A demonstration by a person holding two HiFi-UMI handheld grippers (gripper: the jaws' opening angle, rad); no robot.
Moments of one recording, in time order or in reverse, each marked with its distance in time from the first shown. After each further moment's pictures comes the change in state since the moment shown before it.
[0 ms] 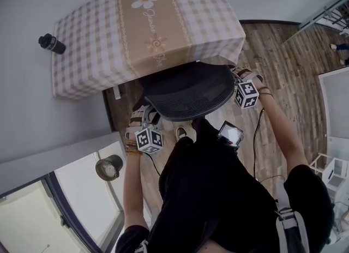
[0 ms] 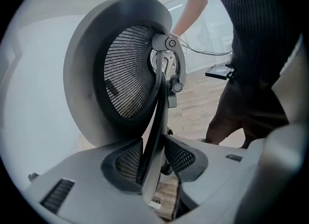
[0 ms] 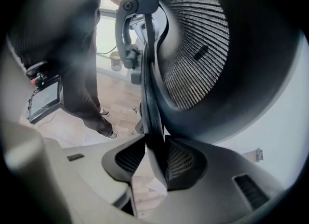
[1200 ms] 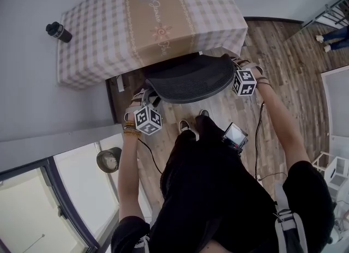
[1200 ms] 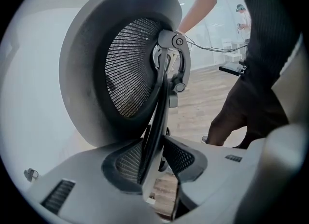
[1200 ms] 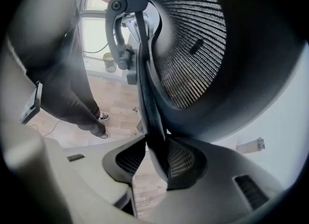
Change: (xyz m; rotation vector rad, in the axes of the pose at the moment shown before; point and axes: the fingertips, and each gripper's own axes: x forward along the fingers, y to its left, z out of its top) left arm -0.004 0.001 -0.013 -0.029 0.046 -0.069; right arm 0.001 0.011 0.012 0.100 0.052 -0.001
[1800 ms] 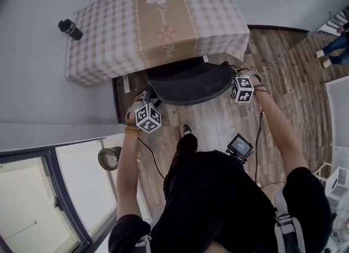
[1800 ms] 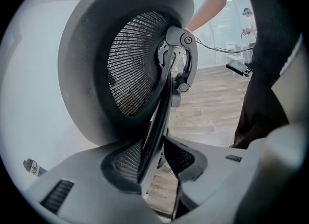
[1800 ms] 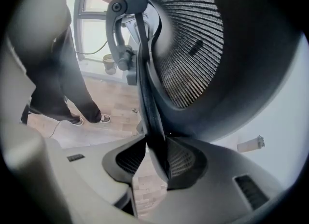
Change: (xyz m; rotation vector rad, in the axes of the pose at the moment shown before) left arm -0.014 -0.017 -0.008 -0.062 0.046 -0.027; right arm -0.011 0.027 0.010 0.028 -0.006 -0.005
